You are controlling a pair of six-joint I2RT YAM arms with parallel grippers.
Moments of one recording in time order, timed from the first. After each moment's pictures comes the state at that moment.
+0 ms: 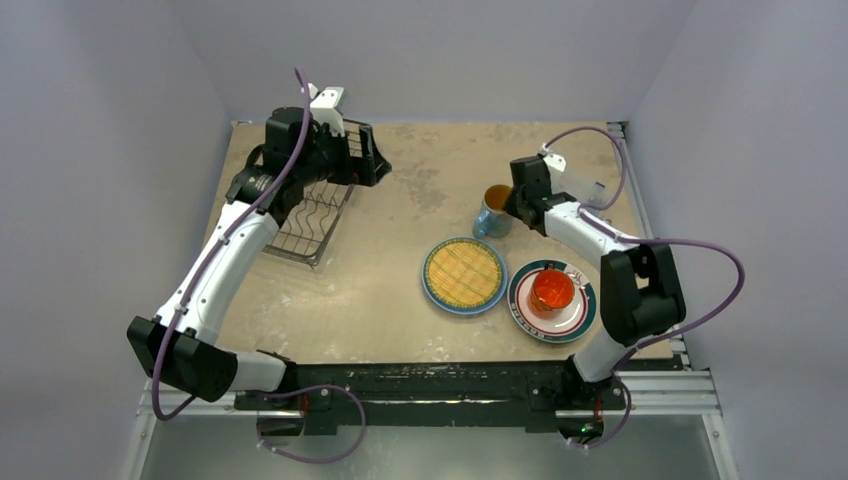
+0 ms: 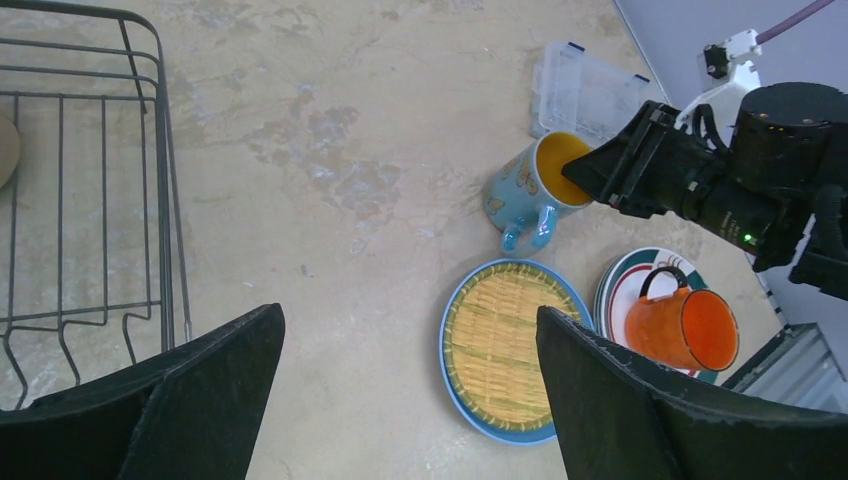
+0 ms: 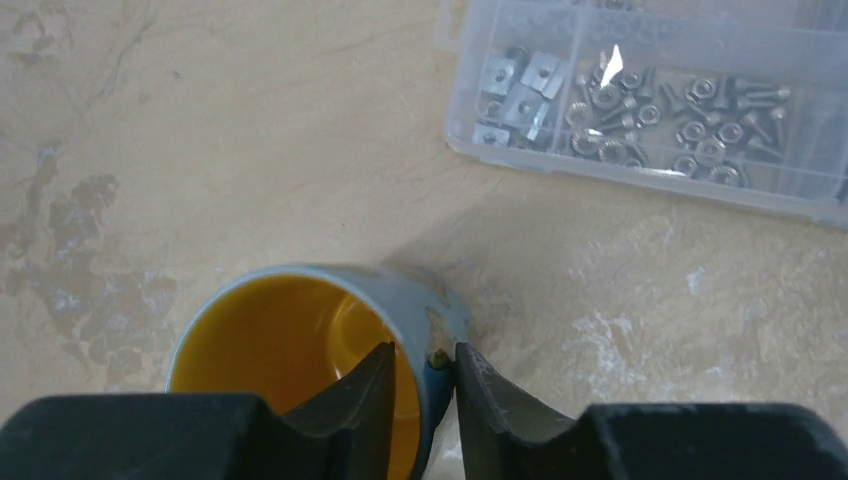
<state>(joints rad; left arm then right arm) -0.35 1.34 1.45 -0.53 0.23 -0.27 0.33 1.62 1.07 -0.25 0.37 0.68</state>
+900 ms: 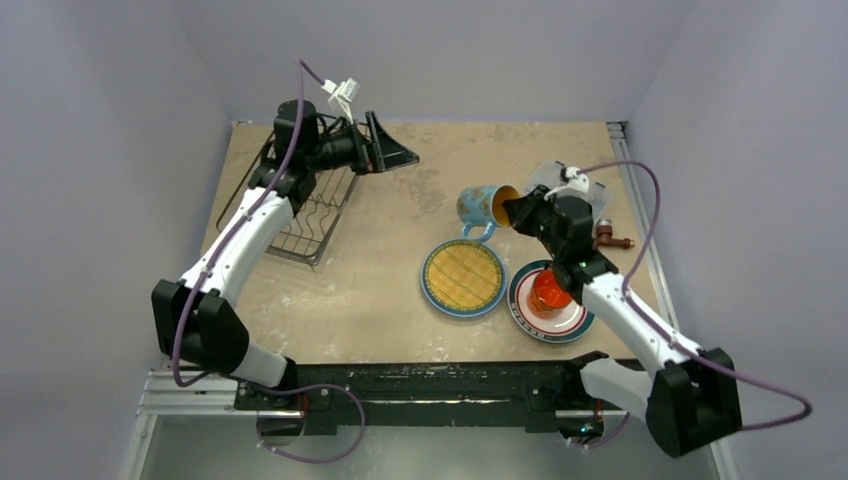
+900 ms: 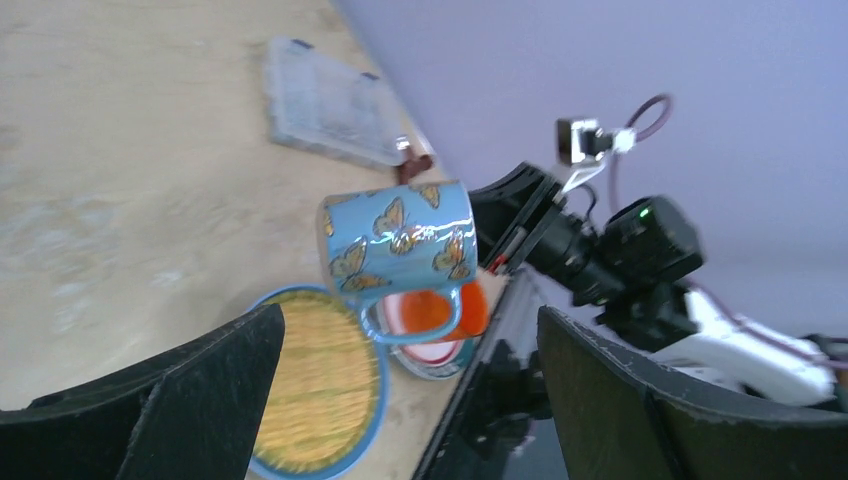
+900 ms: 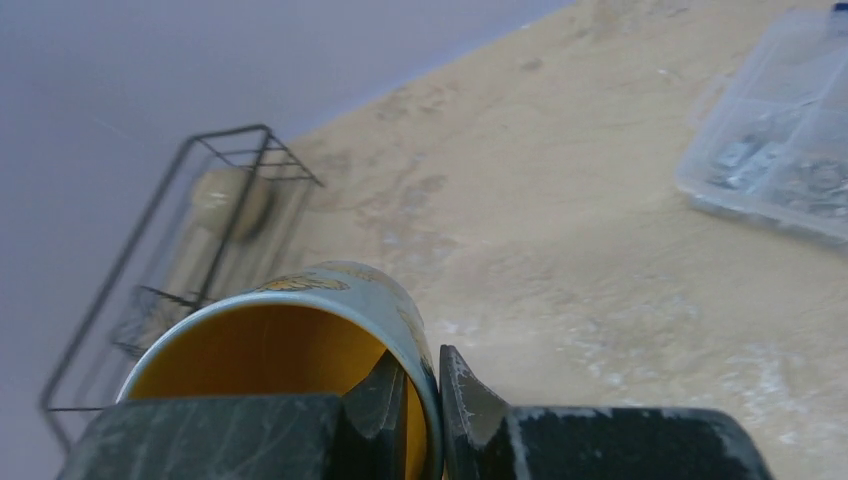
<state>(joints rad) -0.28 1.47 1.39 -0.18 0.75 -0.62 0.32 1.13 0.70 0.12 0.06 0.59</state>
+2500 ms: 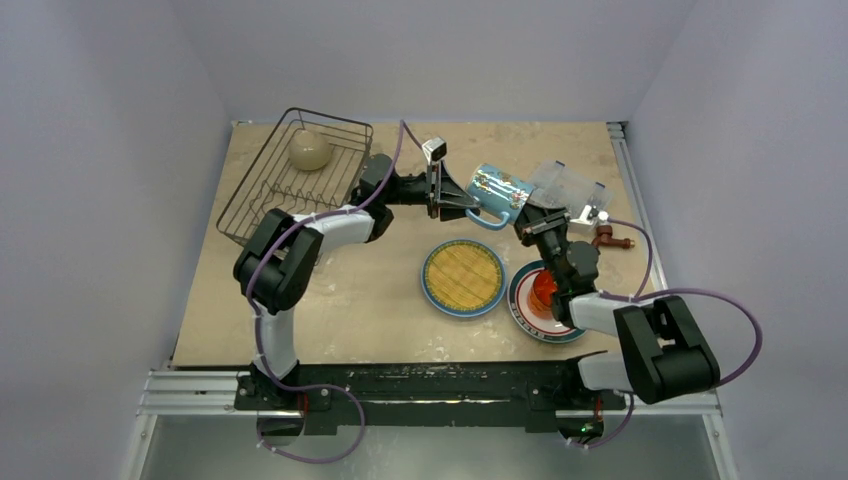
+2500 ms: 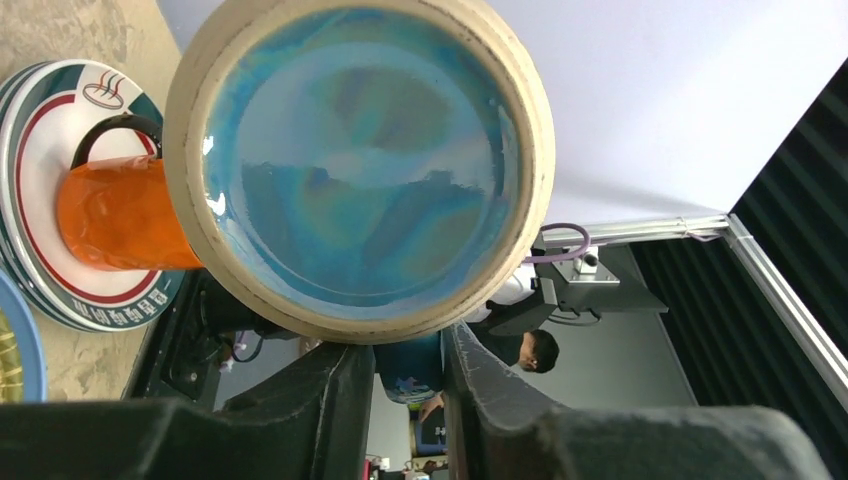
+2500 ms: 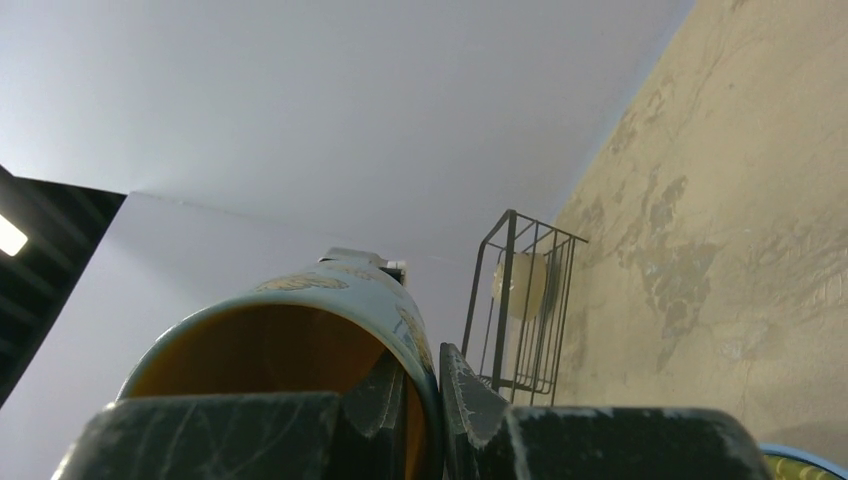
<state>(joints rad) -0.56 1.95 1.20 0.95 1.04 -1.70 0.24 1.32 0.26 1.23 -0.09 1.45</state>
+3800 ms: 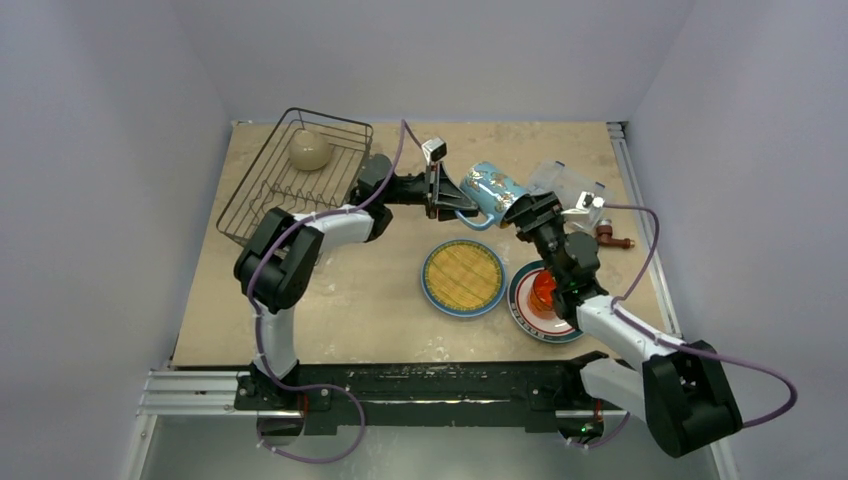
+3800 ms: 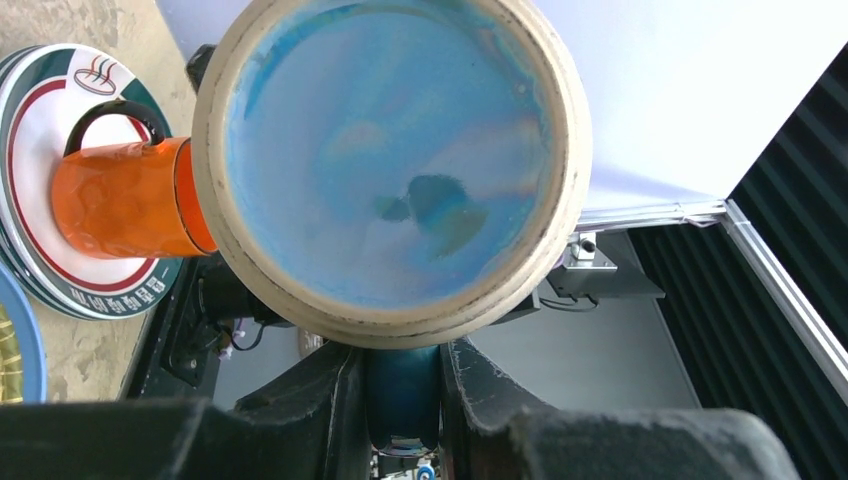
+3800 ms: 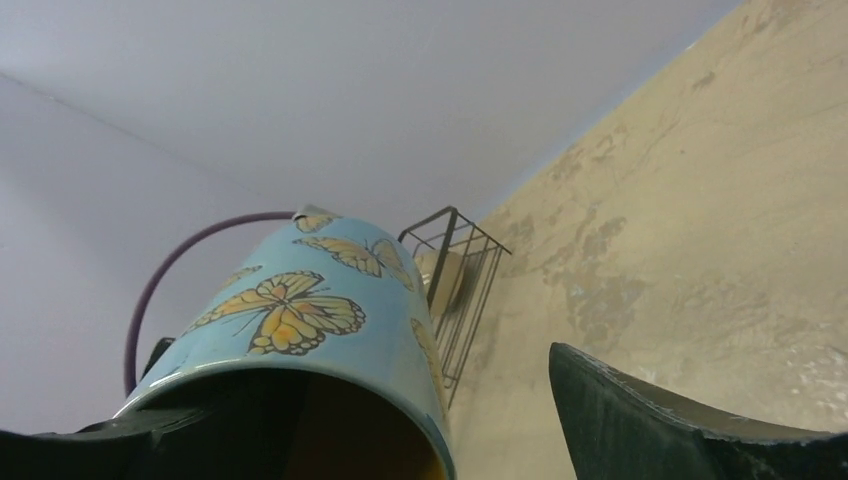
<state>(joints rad) -0.55 1.96 1.20 0.98 1.07 -1.72 0.33 1.10 0.37 0.86 -0.01 1.09</state>
